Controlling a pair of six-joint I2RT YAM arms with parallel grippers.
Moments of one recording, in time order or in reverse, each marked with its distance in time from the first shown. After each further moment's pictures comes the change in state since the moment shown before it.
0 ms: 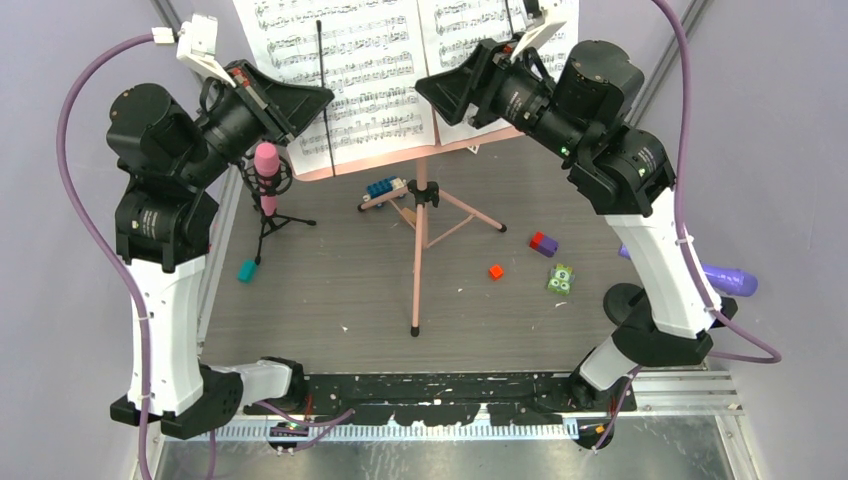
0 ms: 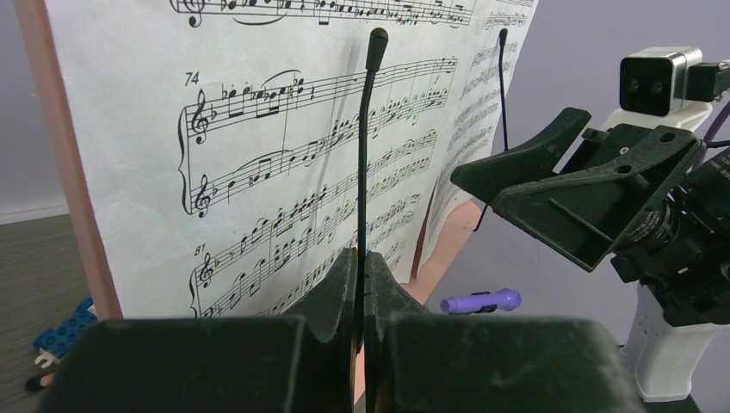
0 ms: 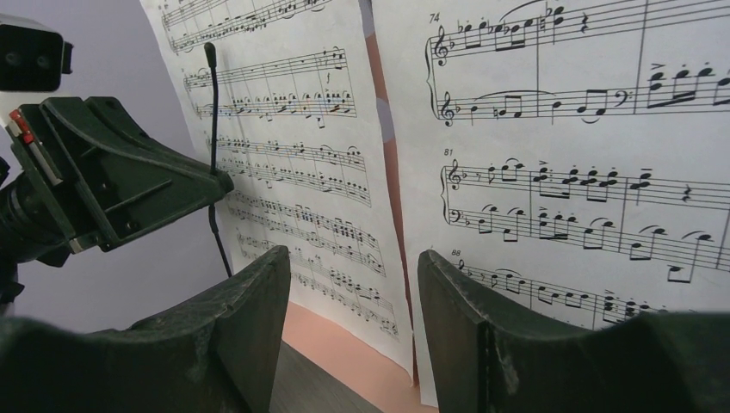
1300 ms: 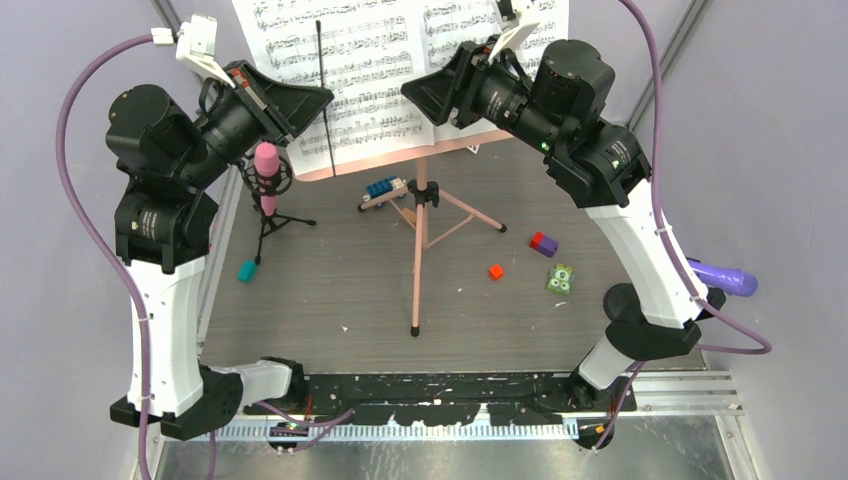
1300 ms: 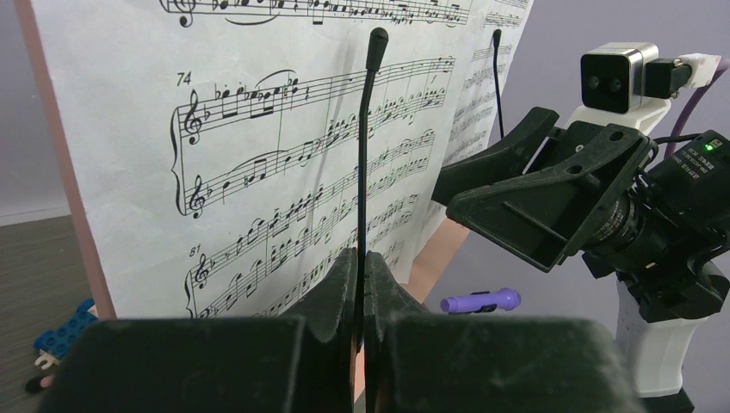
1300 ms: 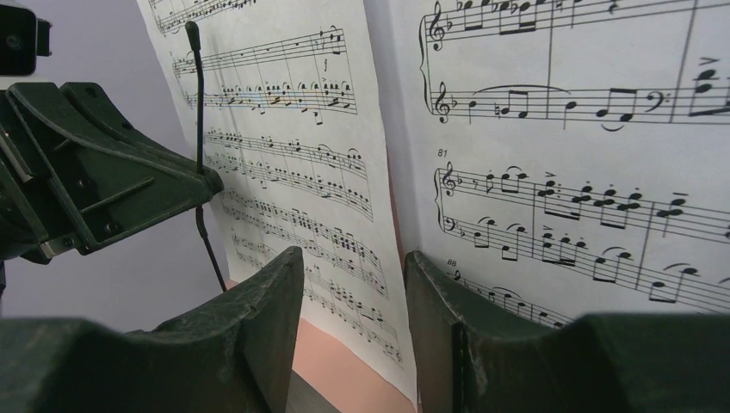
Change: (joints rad) left arm 0.002 -0.005 -0.008 0.008 0.004 0.000; right arm 0.000 0.045 -0.024 0.053 -0.043 0.007
